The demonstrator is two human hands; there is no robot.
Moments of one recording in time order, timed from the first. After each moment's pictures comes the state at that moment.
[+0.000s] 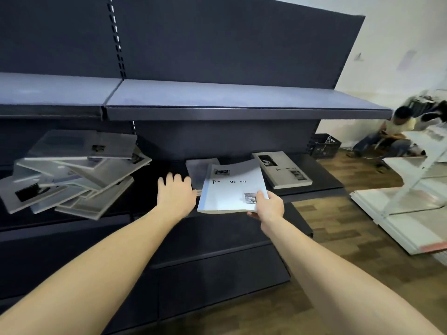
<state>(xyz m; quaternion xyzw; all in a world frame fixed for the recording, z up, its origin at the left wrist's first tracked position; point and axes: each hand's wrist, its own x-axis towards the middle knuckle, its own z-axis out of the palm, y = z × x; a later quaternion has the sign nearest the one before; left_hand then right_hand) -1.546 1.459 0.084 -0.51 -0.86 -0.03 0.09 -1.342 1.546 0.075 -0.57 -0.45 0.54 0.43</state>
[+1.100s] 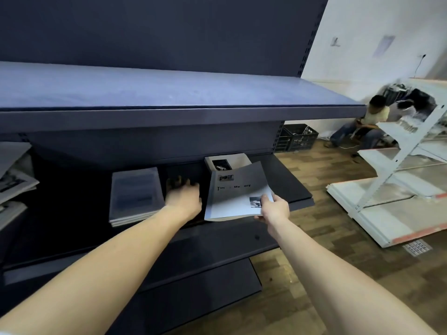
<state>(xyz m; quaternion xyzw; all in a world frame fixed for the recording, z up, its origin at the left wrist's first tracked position) -1.435 1.706 0.054 -0.57 -0.82 0.00 -0.05 -1.227 1.782 0.037 -0.63 -0.43 0.51 0.40</state>
